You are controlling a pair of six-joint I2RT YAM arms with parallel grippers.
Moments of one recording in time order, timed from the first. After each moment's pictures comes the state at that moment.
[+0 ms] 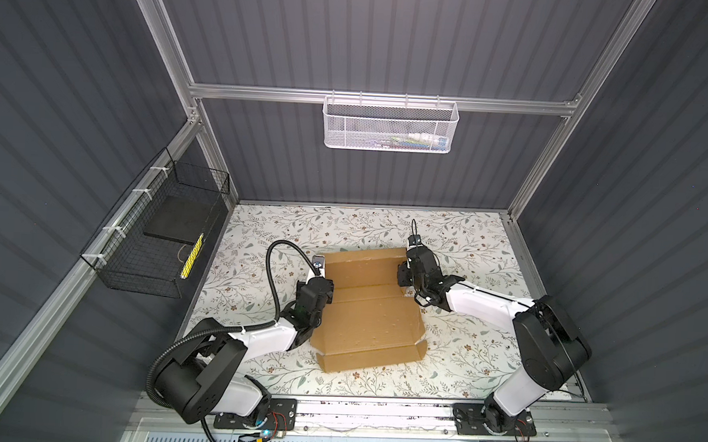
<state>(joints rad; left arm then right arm) -0.64 1.40 0.47 0.48 -0.58 -0.13 0.61 1.66 0.96 0.01 0.28 0.30</state>
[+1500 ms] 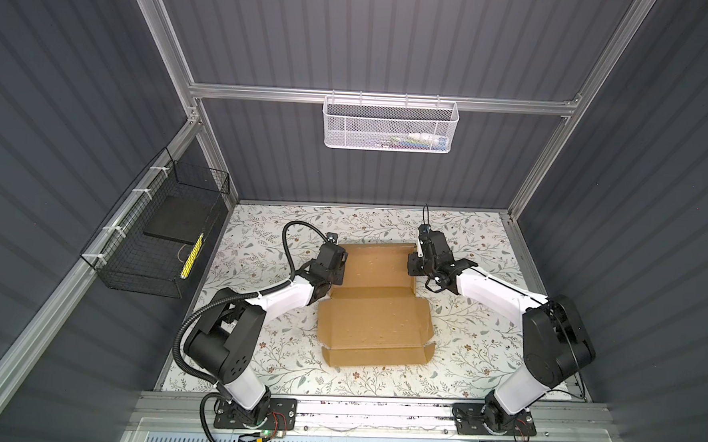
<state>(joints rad) -0.55 1.65 0.96 -0.09 -0.32 -0.22 0.49 1.66 1.10 -0.22 0.15 0.29</state>
